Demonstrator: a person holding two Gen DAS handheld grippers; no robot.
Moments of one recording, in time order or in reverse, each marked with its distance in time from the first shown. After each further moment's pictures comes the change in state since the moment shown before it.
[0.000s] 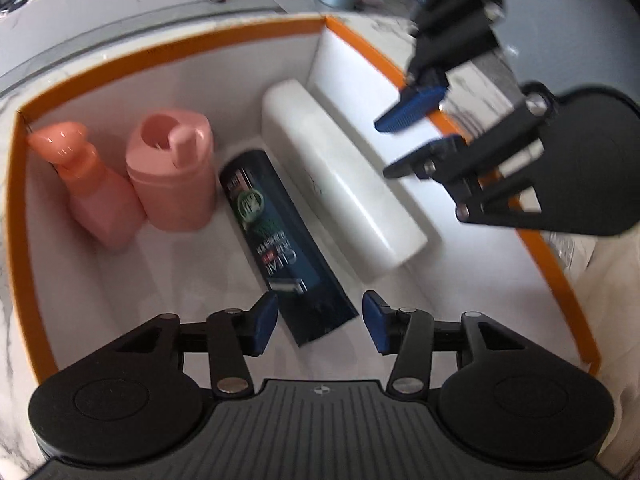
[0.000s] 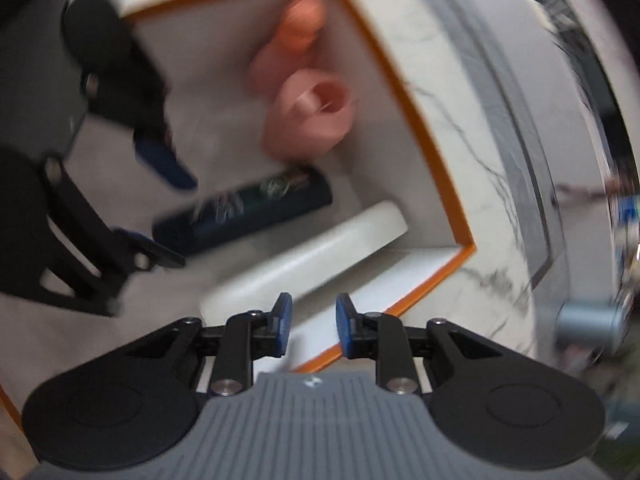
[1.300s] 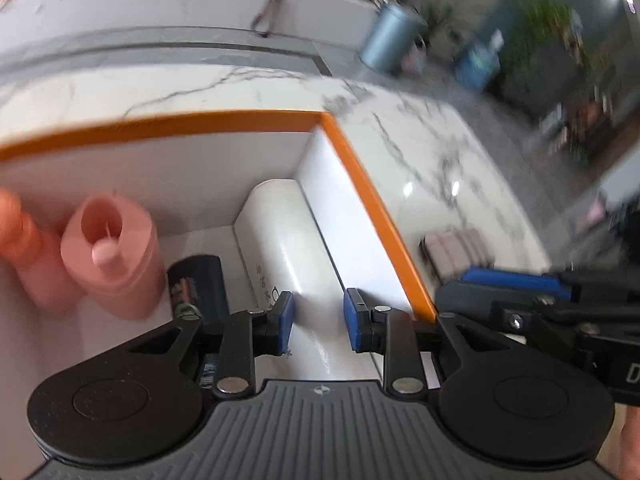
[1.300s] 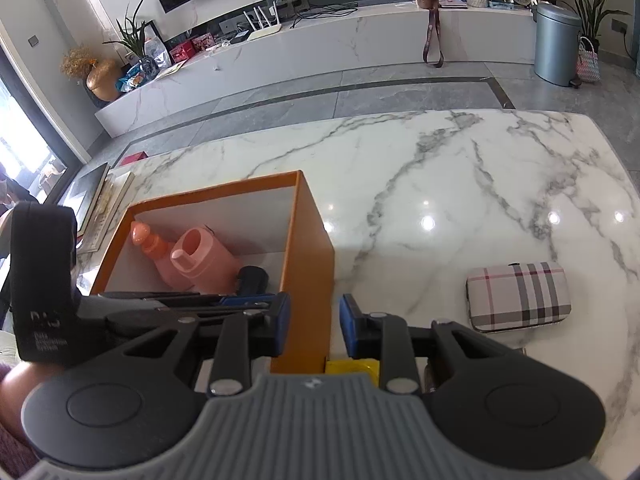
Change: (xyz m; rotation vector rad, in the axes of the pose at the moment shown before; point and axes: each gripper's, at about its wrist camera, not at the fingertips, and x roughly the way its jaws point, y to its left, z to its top) left arm 0.008 -0.014 0.051 -0.202 -0.158 0.020; right arm -0.031 -0.023 -0.145 1.279 -0.507 0.171
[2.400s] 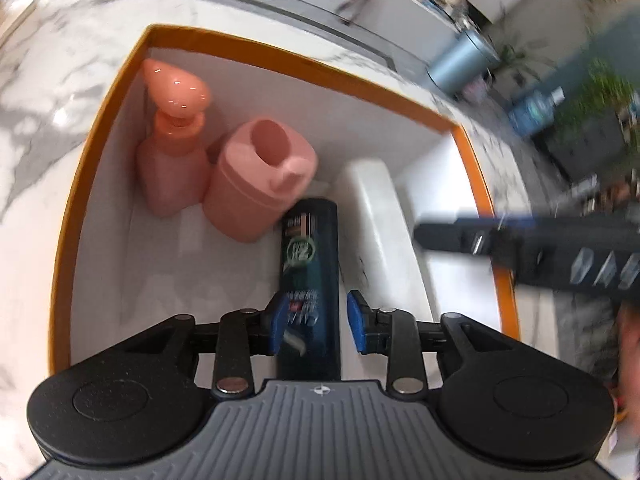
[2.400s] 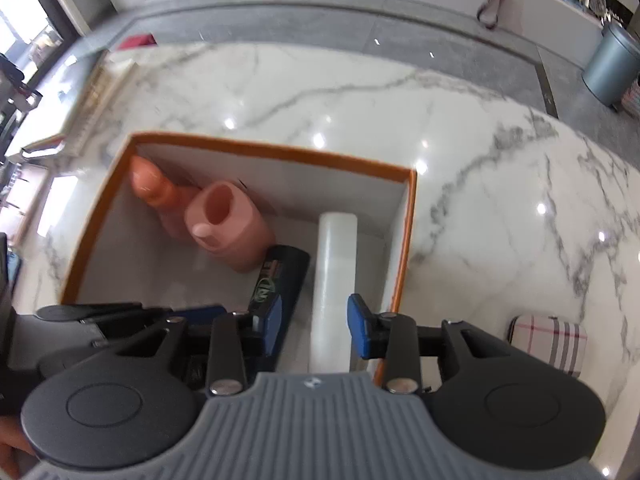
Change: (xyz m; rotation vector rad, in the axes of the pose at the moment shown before) left arm -0.014 0.065 -0.027 -0.305 0.024 0.001; right arm 0.063 0.082 0.047 -0.247 0.265 -0.052
